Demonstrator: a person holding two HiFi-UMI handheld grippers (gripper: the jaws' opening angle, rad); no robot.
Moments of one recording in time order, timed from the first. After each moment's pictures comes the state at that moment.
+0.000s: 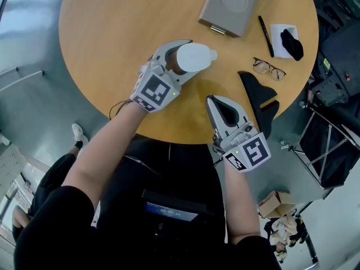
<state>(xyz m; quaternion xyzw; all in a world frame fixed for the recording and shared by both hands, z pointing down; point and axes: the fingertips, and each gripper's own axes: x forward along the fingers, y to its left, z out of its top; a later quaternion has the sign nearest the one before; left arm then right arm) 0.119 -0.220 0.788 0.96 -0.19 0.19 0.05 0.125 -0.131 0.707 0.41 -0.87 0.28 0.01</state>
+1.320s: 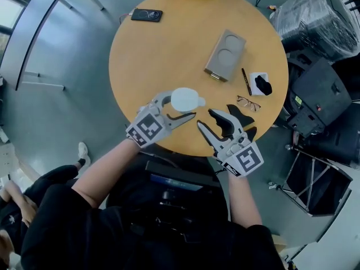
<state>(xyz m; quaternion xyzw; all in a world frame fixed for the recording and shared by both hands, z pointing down) 0.038 -0.119 0.498 0.96 -0.17 0.20 0.07 0.062 -0.095 0.425 0.31 -0.94 0.13 0.01</state>
